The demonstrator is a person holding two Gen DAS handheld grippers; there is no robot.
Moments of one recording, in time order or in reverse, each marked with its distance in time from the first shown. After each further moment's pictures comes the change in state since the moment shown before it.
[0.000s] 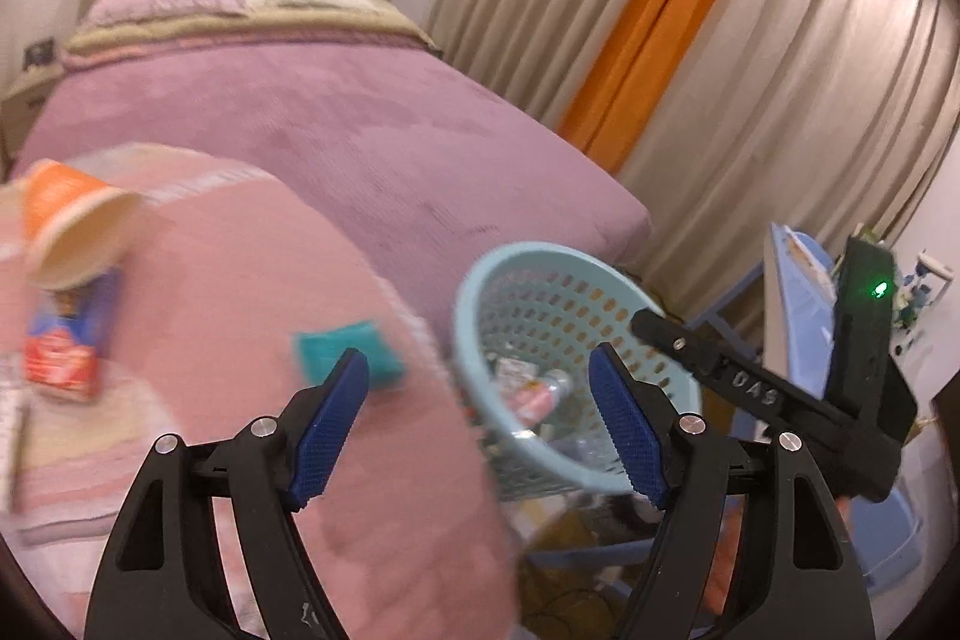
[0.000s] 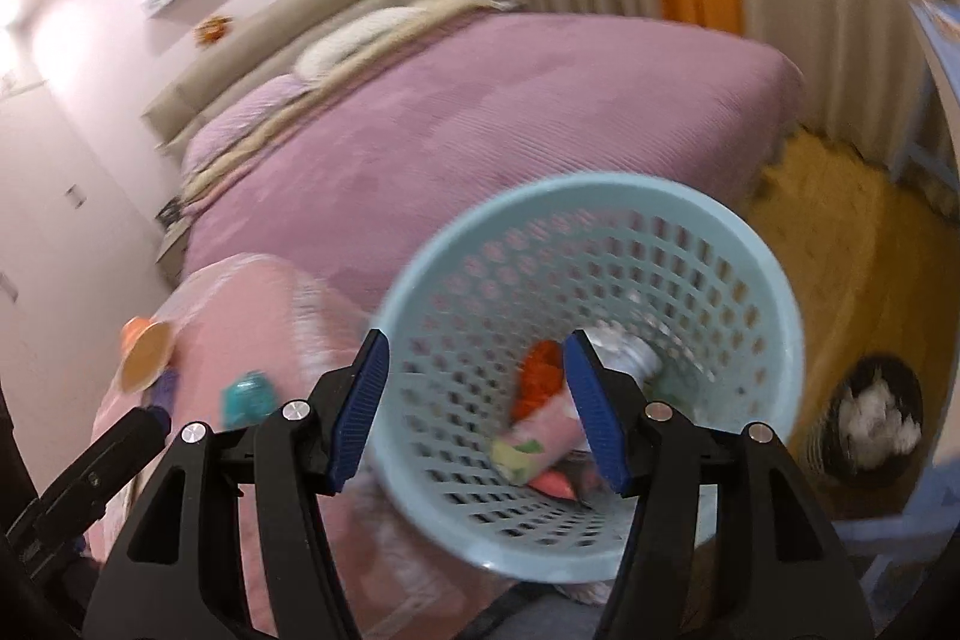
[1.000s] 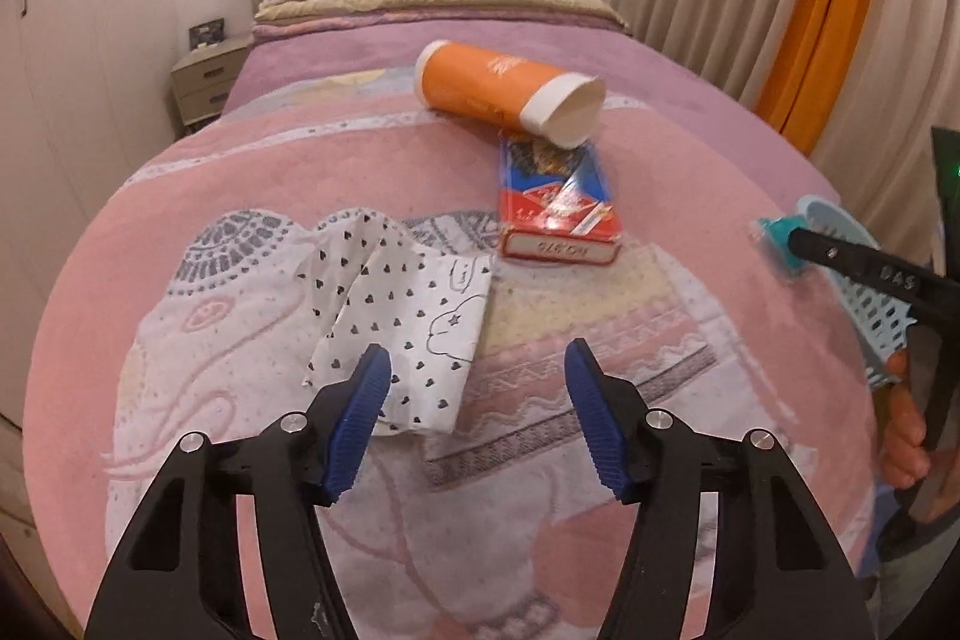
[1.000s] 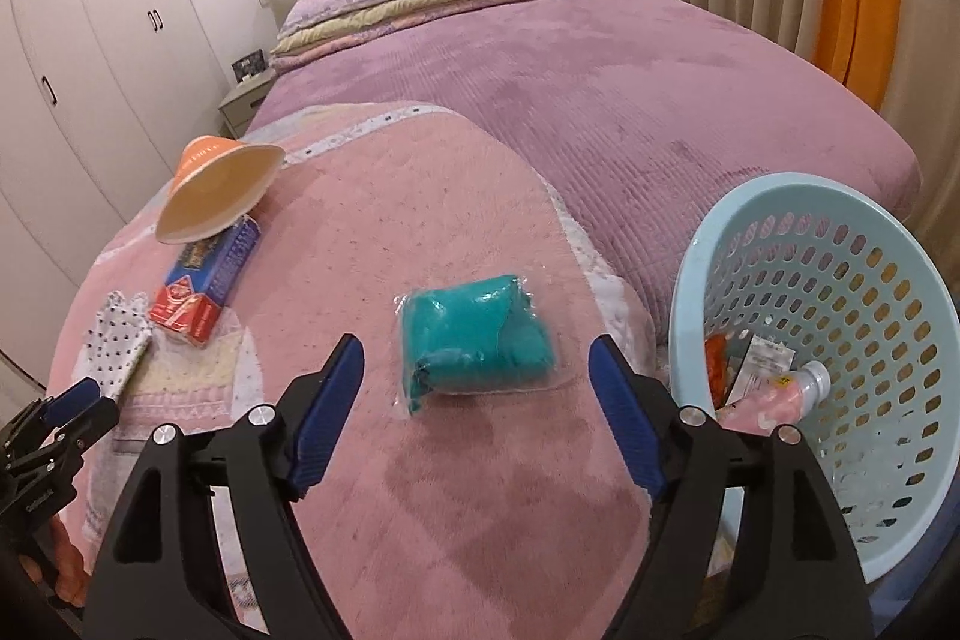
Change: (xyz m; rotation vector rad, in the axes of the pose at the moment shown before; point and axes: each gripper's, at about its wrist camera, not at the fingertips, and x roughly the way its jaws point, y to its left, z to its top) left arm -0.084 0.182 -0.066 -0.068 0.063 0.444; right arm 0.094 0.147 -0.043 -0.291 0.178 0.066
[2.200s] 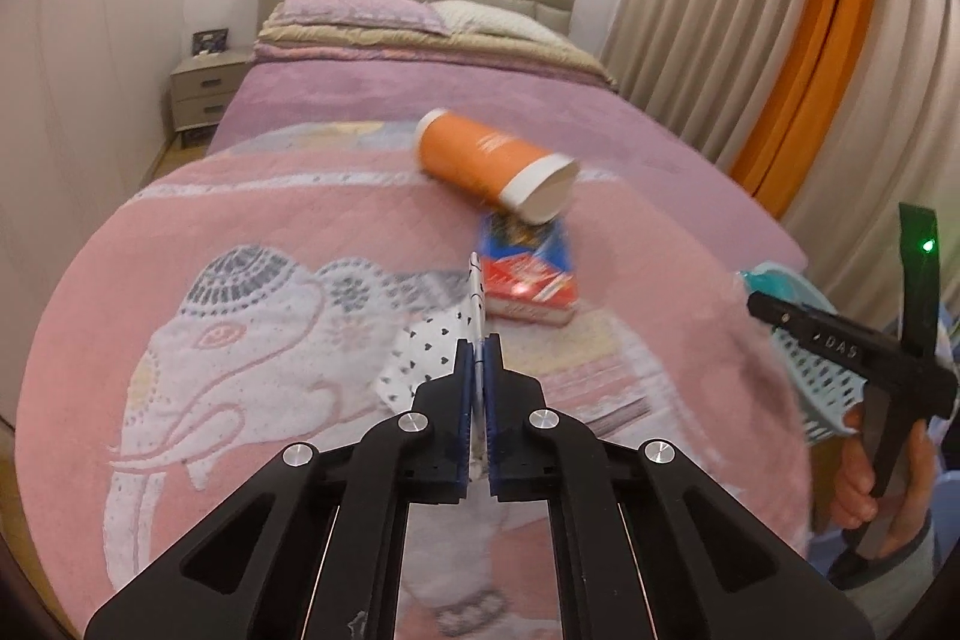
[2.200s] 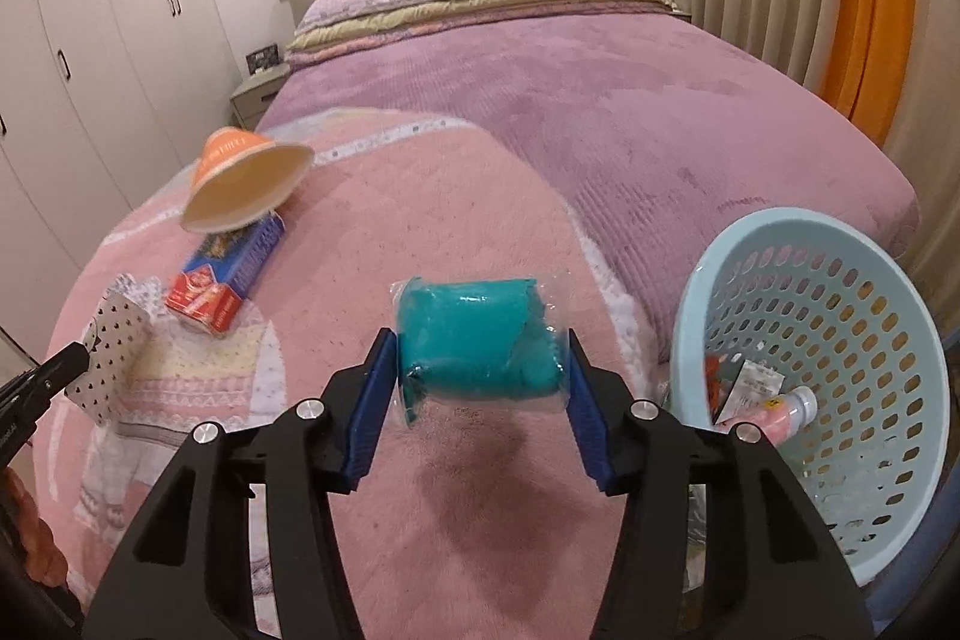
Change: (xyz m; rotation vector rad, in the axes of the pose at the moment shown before) left arm -0.045 0.003 0.012 -0.087 -0.133 -0.115; right arm -0.027 0.007 0.000 -0.061 -0.054 -0.002
